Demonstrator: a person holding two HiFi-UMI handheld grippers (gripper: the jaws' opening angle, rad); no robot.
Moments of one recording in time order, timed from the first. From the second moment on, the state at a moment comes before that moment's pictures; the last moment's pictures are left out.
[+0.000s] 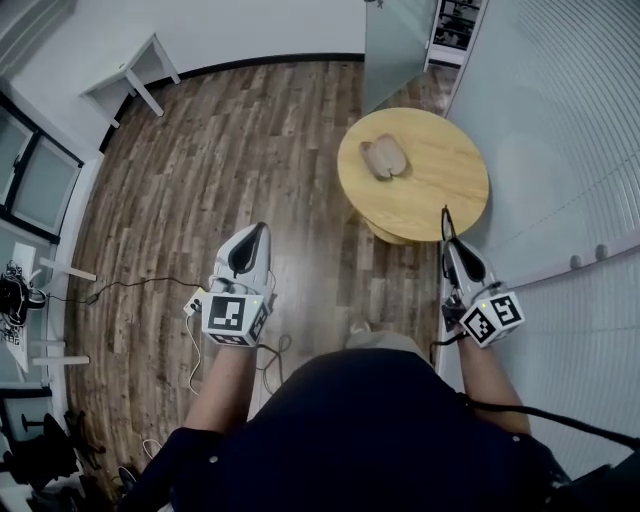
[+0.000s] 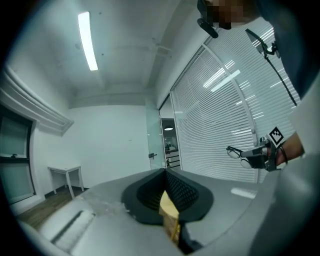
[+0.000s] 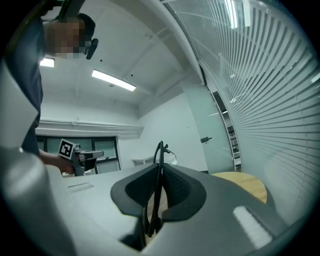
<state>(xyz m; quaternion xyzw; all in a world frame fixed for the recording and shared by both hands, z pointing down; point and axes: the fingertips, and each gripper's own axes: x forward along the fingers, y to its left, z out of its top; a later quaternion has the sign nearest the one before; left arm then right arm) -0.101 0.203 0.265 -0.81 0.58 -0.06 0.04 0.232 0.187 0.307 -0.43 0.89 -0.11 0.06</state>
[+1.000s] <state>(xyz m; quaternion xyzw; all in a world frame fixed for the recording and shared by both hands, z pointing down) -0.153 0.043 0.289 -0.81 0.59 -0.07 0.01 0.159 0.011 0.348 -0.38 0.91 -0.17 0.01</state>
